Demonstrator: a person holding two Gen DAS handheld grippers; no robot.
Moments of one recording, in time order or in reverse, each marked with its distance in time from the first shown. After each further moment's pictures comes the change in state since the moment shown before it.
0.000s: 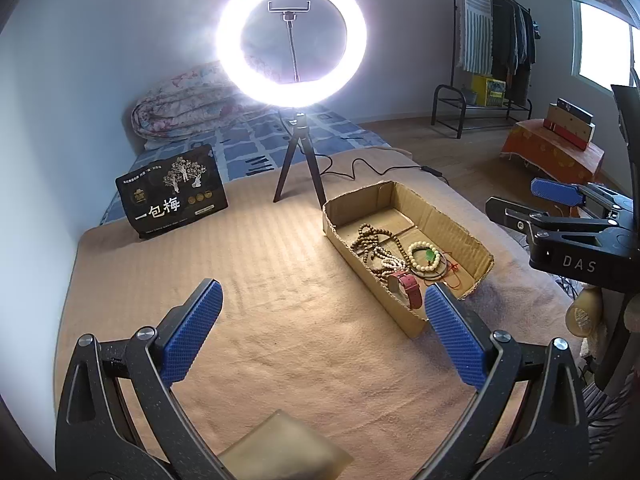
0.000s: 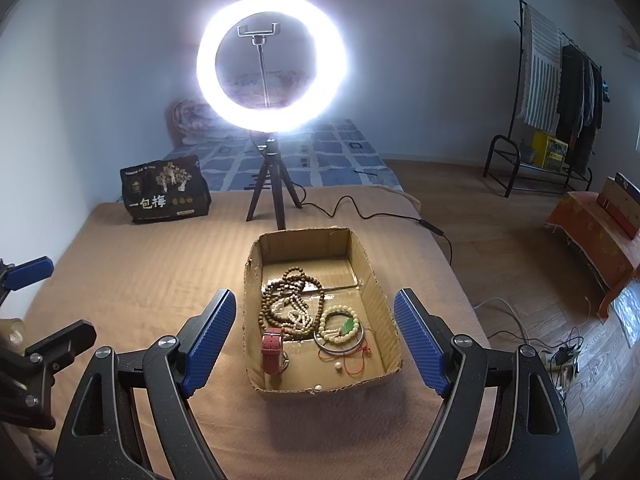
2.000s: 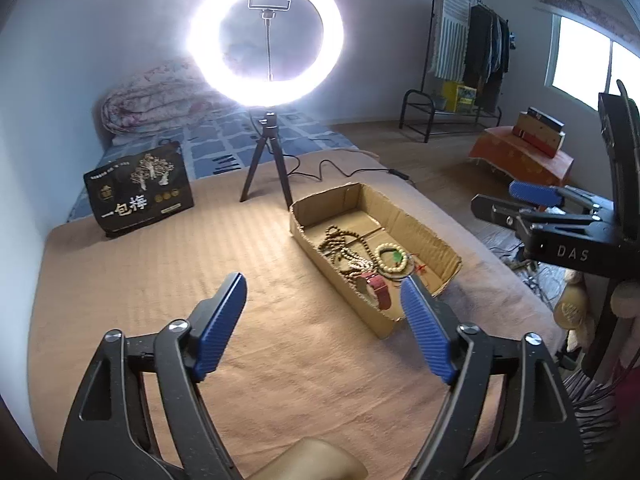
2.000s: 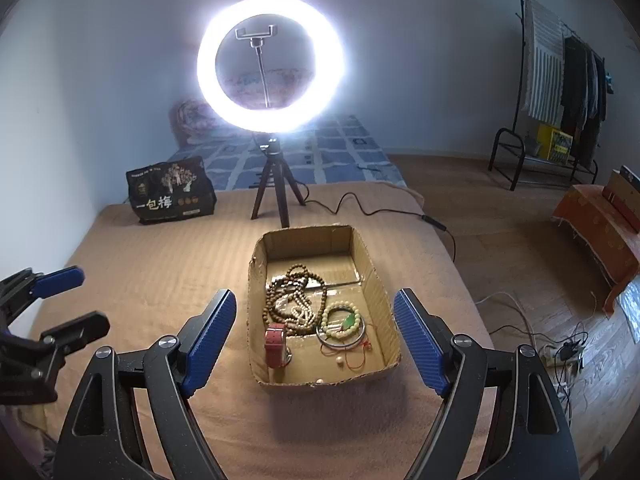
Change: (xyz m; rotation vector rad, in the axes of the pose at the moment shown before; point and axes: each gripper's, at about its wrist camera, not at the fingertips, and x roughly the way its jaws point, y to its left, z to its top) left arm -0.001 0.006 -0.002 -0.013 -0.008 -0.137; right arm -0.005 -0.004 0.001 0.021 0.004 0.014
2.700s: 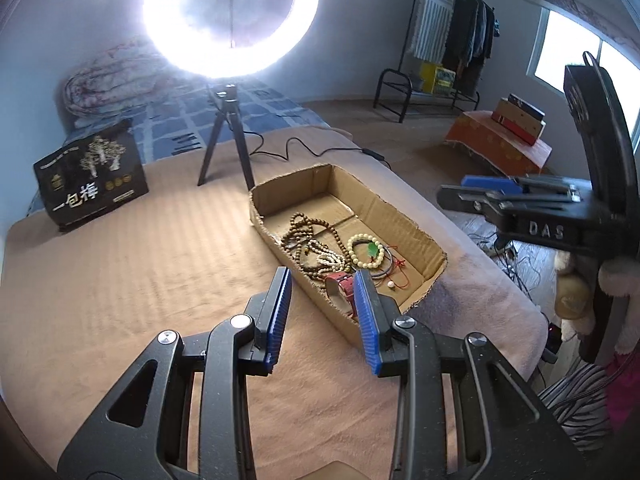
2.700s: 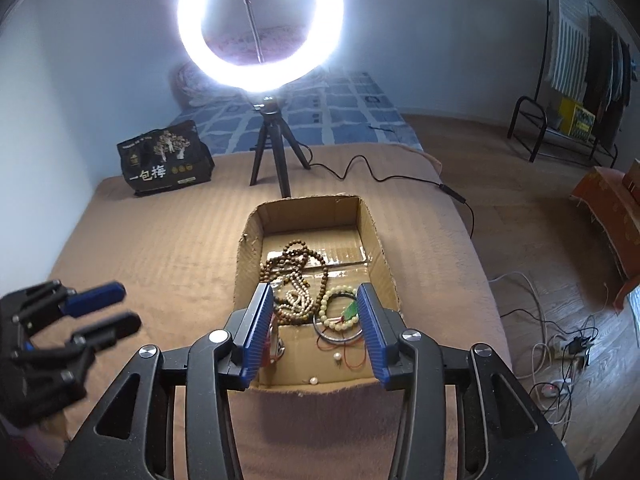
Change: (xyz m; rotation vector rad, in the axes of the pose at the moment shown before) left arm 0.054 -0.009 0.012 -0.013 0.082 -0.126; right arm 0.044 -0.013 0.013 -0.010 0.171 0.064
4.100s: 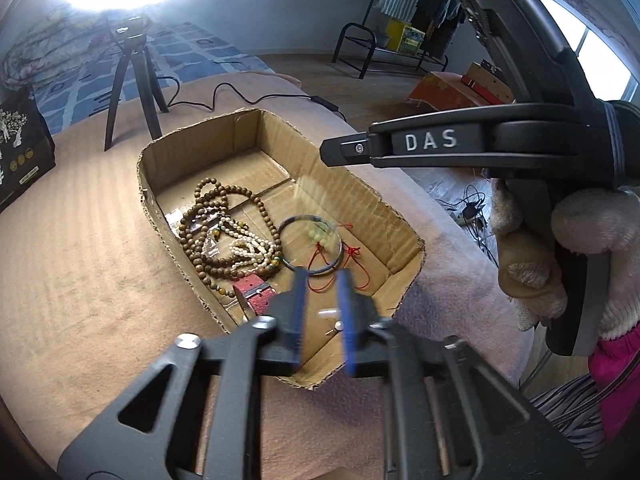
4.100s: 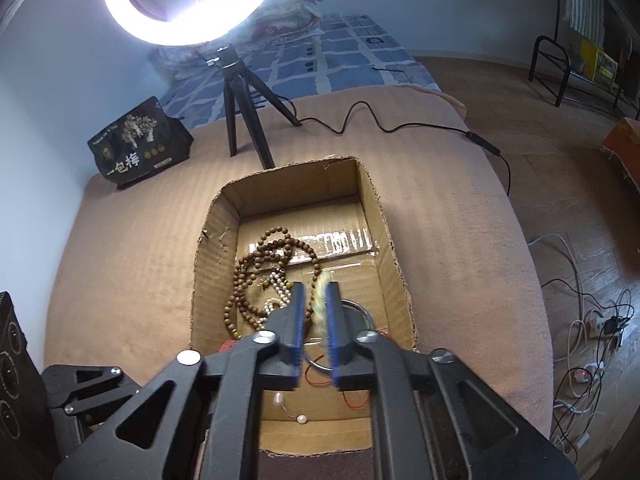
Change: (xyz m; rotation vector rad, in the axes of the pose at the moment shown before) left arm 0.121 -0.043 0.005 0.010 0.172 -0.169; right arm 0.106 -0.045 0.026 0.113 0.190 0.100
